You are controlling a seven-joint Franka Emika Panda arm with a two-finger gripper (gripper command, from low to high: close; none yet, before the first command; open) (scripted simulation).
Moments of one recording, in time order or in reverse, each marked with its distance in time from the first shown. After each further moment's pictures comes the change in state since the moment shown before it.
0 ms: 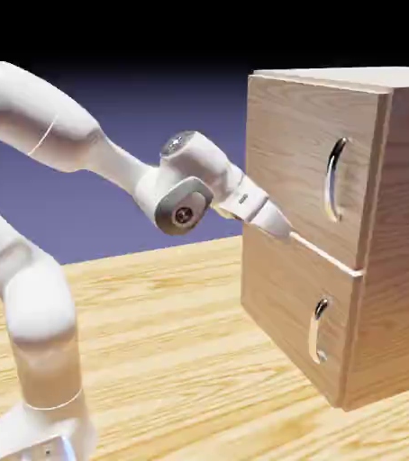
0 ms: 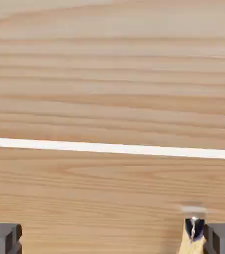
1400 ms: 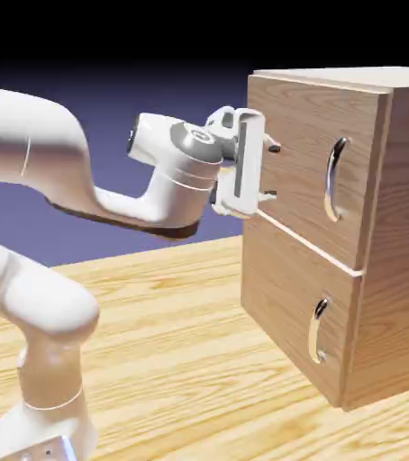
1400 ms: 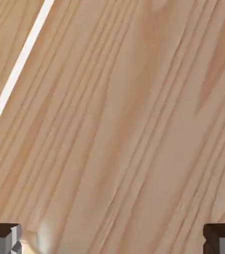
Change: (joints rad) arm 0.510 -0.264 -0.611 0.213 -1.827 -0.105 -0.620
